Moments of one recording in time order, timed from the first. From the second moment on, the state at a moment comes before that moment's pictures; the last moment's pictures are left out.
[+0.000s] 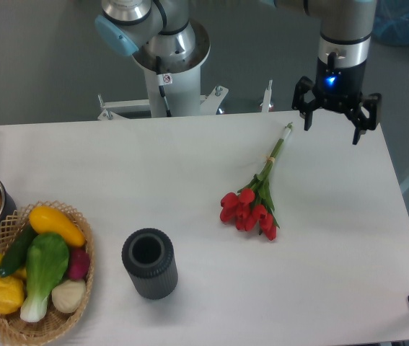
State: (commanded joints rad) arm 2.85 -1.66 -1.69 -1.08 1.42 1.40
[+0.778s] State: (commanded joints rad) arm 2.95 -1.65 -1.87 -1.08 1.44 1.41
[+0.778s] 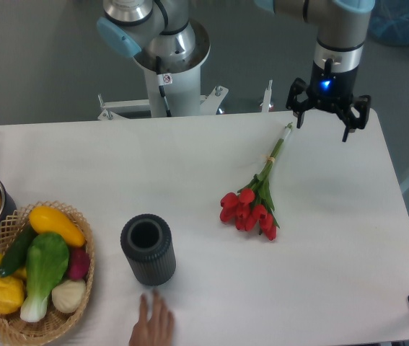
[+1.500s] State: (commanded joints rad) arm 2.92 -1.80 -1.96 -1.07 1.44 1.55
